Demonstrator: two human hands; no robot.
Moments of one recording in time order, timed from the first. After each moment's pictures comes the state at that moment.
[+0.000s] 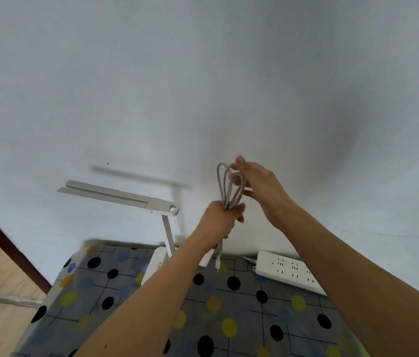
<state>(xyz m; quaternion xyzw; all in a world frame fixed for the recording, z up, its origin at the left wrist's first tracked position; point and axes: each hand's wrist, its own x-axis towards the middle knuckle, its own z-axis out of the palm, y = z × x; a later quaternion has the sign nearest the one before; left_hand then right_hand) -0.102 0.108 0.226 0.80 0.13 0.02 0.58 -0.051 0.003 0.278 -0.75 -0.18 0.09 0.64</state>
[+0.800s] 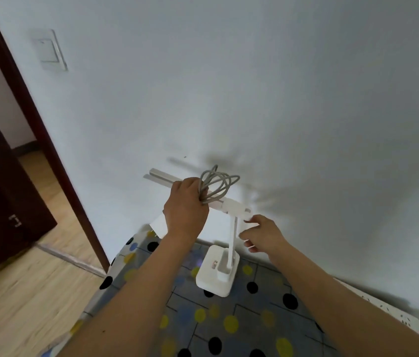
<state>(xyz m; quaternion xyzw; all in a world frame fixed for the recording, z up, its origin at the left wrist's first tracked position) -0.168 0.283 0.220 0.87 0.26 0.38 0.19 -0.080 0.132 0.187 -0.83 -0.08 0.25 0.49</state>
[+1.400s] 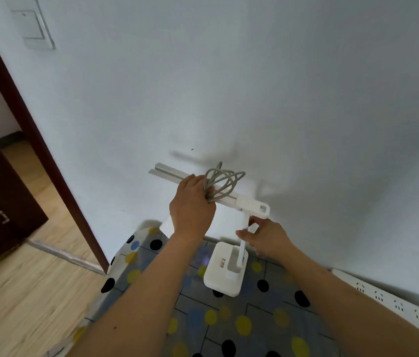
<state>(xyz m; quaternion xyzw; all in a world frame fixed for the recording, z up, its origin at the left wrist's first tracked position) -0.154 0.315 0.194 0.87 0.25 0.37 0.21 -0.075 0.159 0.156 -0.92 -0.23 0.16 0.26</state>
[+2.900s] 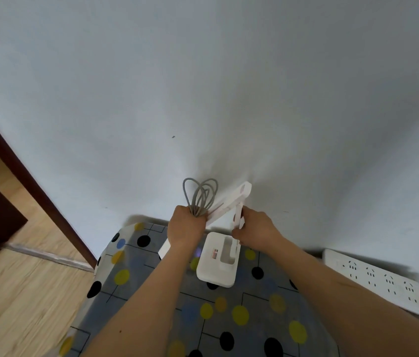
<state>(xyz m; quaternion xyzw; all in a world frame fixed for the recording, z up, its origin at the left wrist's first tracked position) -0.137 0.319 0.118 0.79 0.36 0.16 0.47 -0.075 0.168 0.152 -0.92 -0.26 0.18 0.23</state>
